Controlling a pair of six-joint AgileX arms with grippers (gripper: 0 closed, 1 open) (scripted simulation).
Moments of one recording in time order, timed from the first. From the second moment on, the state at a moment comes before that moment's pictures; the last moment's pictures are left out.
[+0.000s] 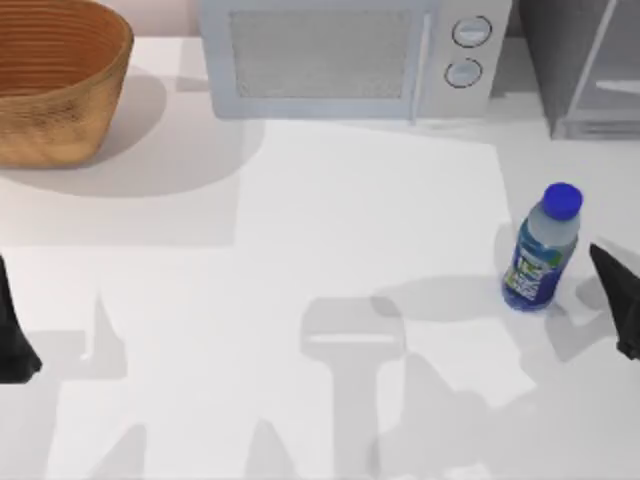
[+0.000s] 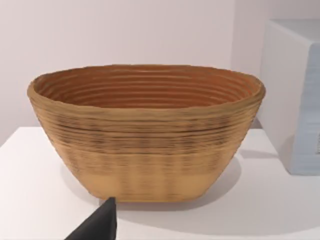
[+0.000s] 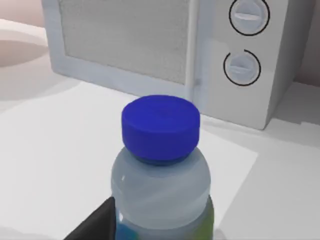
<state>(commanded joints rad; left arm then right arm) 0.00 0.00 0.00 0.00 0.00 0.00 -0.07 1.38 0.12 1.11 -0.56 -0.09</state>
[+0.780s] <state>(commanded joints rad) 0.00 0.00 0.00 0.00 0.00 0.00 -0.12 2.14 0.21 1.76 -0.87 -0.13</state>
